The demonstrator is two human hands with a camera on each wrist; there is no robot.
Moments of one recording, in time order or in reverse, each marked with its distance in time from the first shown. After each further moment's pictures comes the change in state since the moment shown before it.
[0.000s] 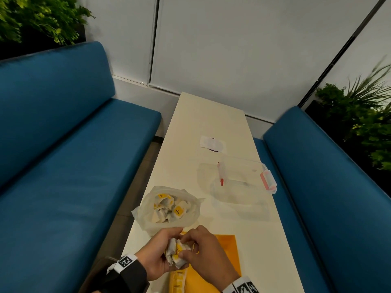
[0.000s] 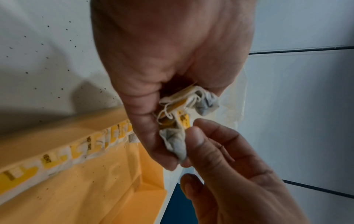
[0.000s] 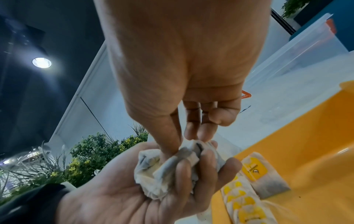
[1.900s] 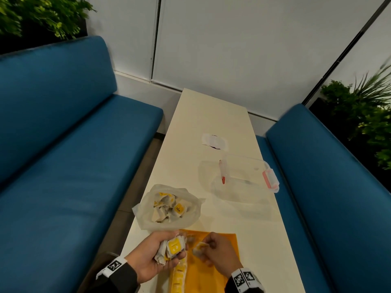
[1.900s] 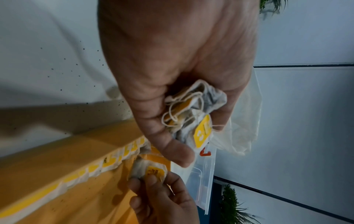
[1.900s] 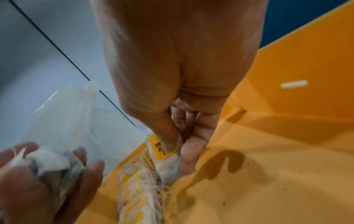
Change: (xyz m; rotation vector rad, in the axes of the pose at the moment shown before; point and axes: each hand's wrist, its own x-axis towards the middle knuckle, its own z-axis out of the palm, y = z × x) left_hand 0.011 -0.007 -0.029 -0.124 -0.101 0.045; right_hand 0.026 0.096 0.020 0.396 0.003 0.411
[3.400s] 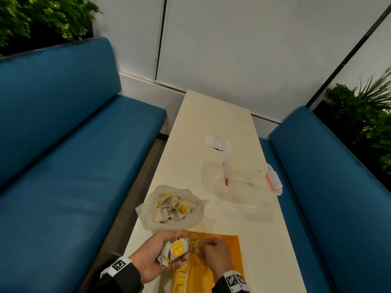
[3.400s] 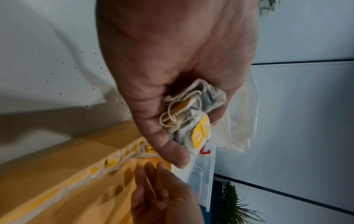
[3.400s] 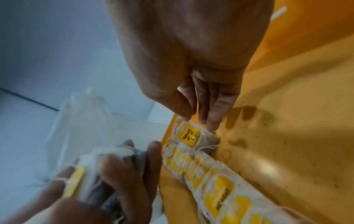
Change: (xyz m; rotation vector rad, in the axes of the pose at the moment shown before) left_hand -0.005 0.000 0.002 0.115 0.051 -0.022; right_hand 0.004 -0.006 0.035 0.306 0.279 0.158
